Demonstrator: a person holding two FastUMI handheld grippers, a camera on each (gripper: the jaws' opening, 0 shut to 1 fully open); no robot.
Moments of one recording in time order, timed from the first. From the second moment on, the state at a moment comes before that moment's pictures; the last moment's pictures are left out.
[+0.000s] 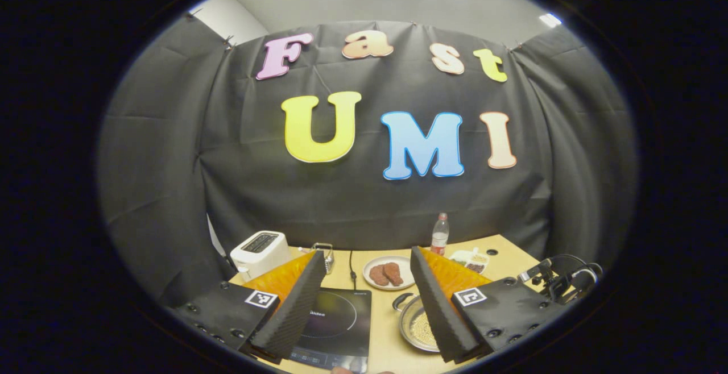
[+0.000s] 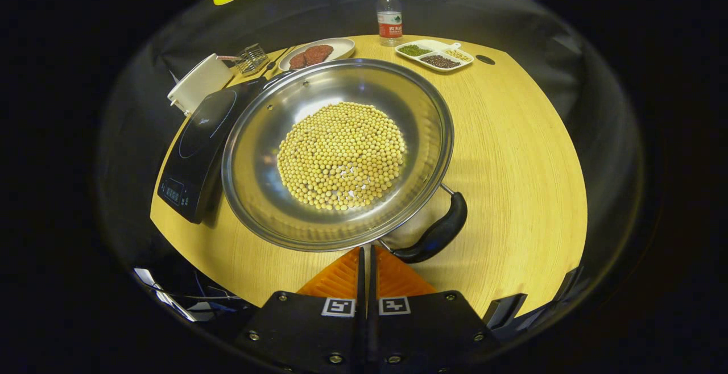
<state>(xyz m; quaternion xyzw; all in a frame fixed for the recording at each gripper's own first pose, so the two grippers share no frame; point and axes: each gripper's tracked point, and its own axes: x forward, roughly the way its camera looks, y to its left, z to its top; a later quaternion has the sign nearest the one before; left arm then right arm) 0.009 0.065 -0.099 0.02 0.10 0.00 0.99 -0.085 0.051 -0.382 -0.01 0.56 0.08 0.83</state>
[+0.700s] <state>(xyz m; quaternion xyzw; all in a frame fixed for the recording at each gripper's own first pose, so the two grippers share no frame) 0.010 0.046 -0.101 0.03 0.11 0.00 0.99 -0.053 0.006 -0.382 -0.07 0.54 0.05 0.84</state>
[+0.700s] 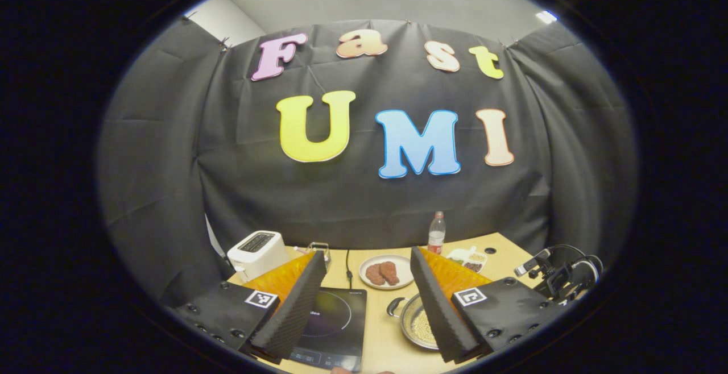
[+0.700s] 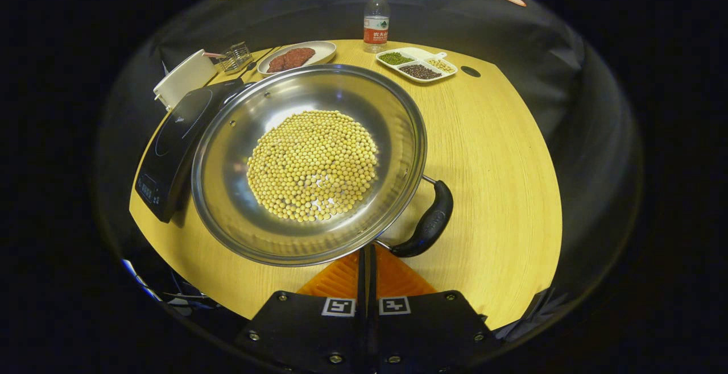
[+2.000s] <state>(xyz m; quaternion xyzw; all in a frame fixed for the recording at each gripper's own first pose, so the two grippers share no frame) 0.000 0.007 -0.134 0.01 0.15 0.05 0.99 0.028 -0.055 -0.374 -0.10 0.50 0.07 0.86</state>
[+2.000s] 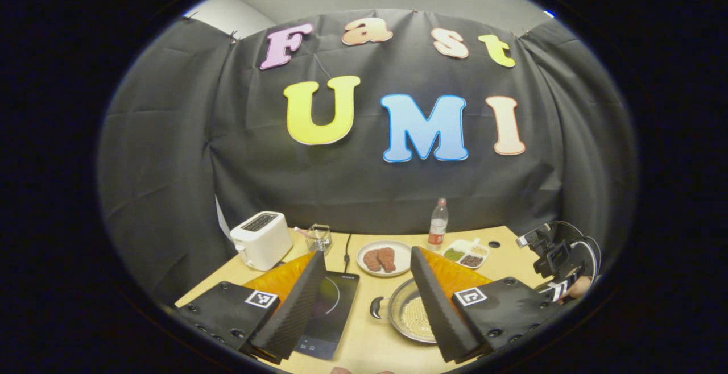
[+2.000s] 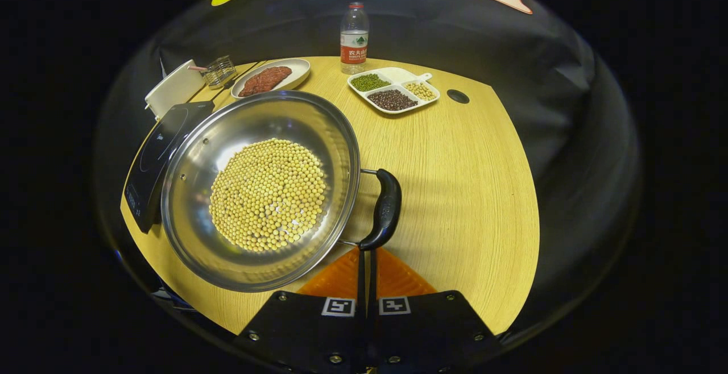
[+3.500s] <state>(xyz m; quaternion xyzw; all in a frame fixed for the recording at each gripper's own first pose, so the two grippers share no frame) 0.090 -0.008 -0.389 0.00 0.36 -0.09 0.93 0.060 -0.043 -0.338 -0.01 0.38 -0.01 0.93</state>
